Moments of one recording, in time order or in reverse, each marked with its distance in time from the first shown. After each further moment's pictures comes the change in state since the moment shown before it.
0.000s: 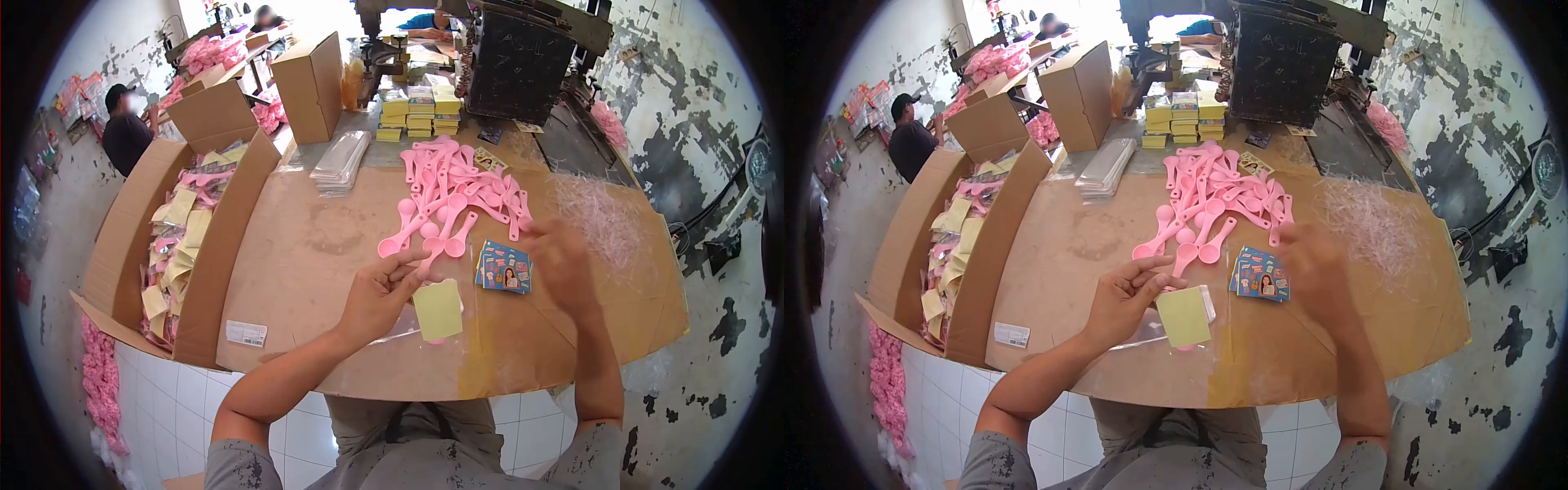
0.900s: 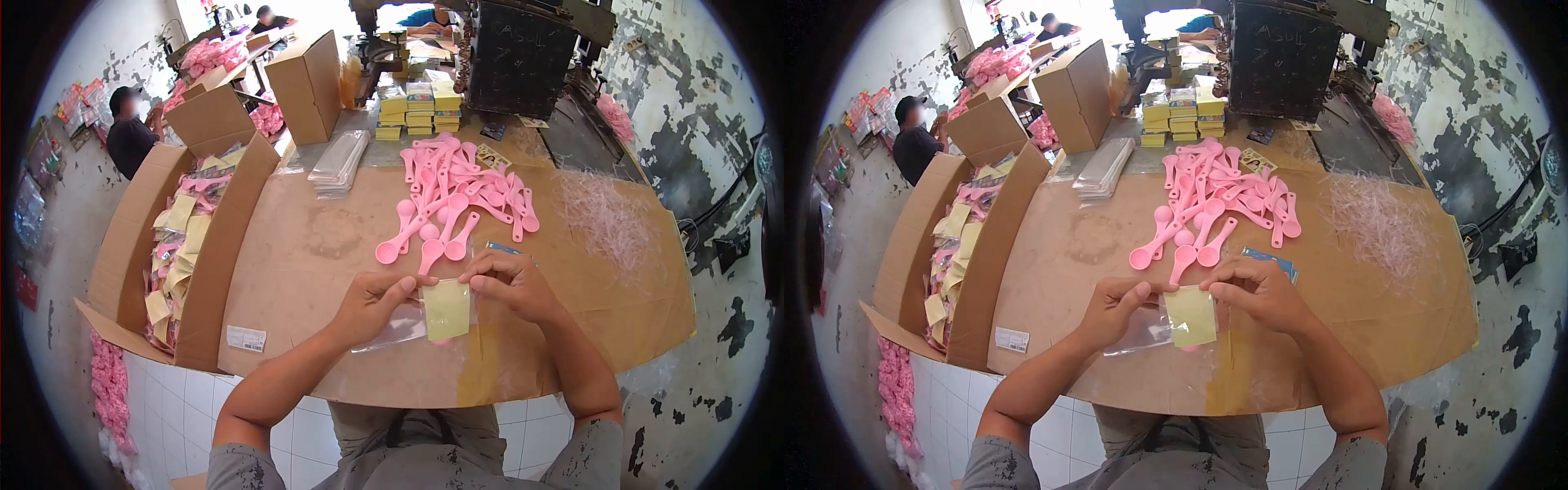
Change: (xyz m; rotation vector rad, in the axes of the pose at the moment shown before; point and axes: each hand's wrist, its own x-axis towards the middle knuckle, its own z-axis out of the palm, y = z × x) left_hand 0.002 -0.010 -0.017 0.038 -0.115 0.018; right_hand 0.003 -0.015 0.054 0.899 -0.431 0.272
